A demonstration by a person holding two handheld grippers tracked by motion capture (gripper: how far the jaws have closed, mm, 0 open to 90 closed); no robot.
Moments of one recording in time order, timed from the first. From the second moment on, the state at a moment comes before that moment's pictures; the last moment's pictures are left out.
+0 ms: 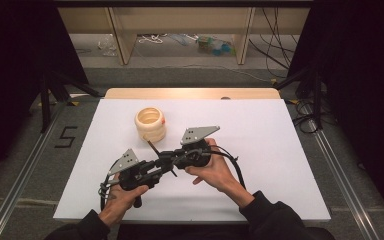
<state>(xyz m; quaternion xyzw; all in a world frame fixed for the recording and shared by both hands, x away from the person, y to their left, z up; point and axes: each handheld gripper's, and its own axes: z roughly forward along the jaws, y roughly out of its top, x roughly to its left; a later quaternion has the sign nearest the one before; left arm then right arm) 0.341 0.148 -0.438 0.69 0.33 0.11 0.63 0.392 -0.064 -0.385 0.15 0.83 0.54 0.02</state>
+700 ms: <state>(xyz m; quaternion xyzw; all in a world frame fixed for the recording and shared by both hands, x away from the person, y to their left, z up) 0.341 0.149 -0.438 0.69 0.33 0.11 0.64 0.391 -0.063 -0.384 0.15 0.83 0.54 0.02</state>
